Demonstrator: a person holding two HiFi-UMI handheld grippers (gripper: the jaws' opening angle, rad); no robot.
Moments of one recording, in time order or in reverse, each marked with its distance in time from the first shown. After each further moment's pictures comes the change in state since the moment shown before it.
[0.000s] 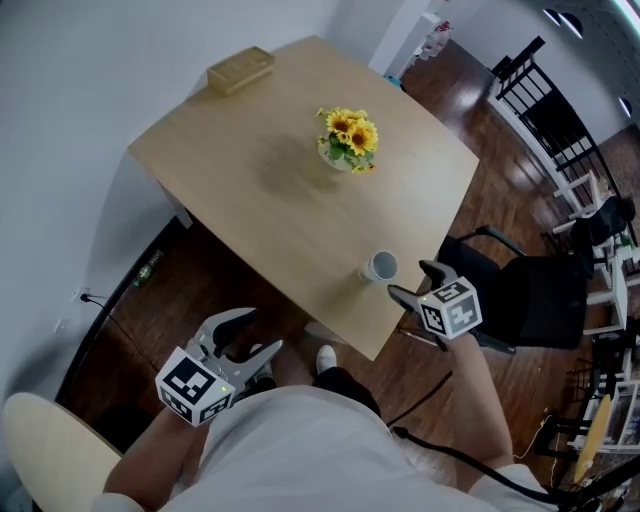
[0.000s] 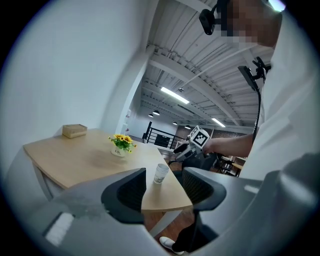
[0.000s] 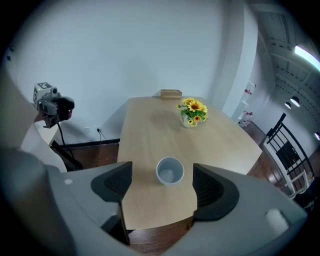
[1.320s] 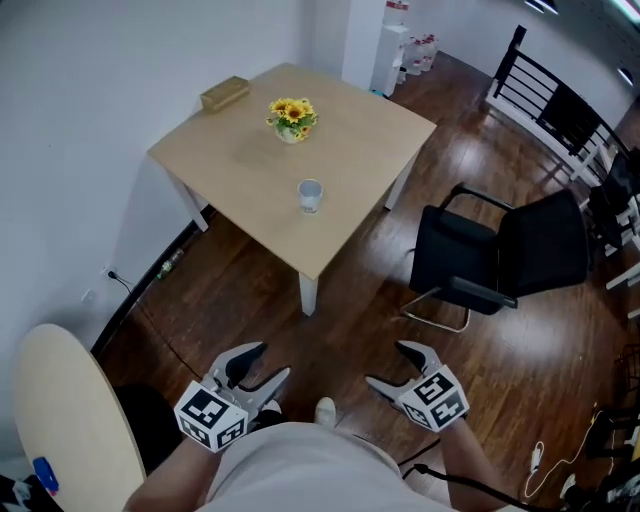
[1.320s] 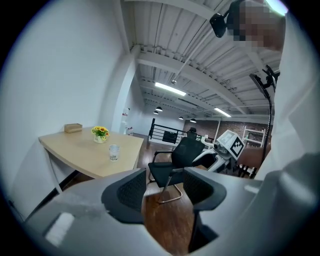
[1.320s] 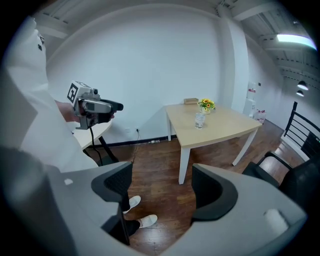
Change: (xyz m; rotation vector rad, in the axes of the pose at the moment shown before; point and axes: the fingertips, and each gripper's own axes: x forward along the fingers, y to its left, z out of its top) left arm 0.015 -0.381 -0.113 0.044 0.041 0.148; right arm -0.256 0.170 -0.352 0.001 -0.210 0.240
